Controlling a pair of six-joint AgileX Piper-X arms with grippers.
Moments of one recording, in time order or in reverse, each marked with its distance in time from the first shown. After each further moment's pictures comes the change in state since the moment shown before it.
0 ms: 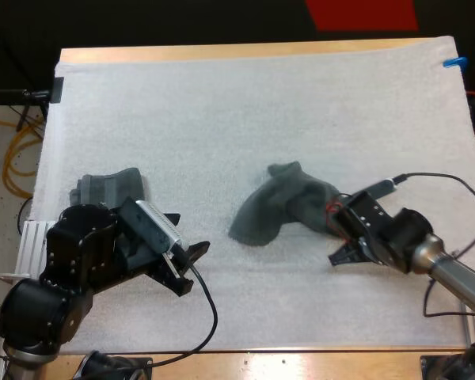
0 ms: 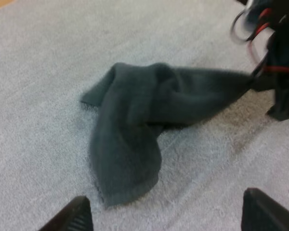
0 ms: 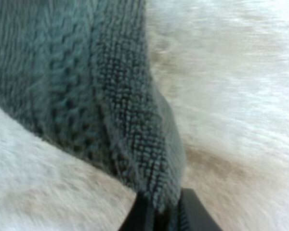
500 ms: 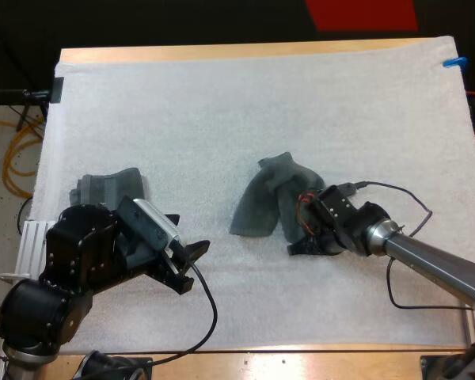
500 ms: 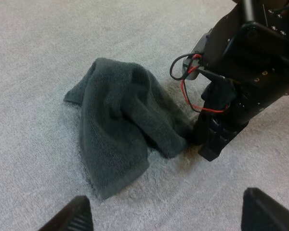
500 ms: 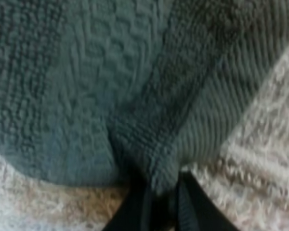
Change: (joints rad) left arm 0.002 -0.009 0.000 0.000 0.000 -0.054; right arm 0.000 0.332 -0.011 -0.394 -0.313 0.106
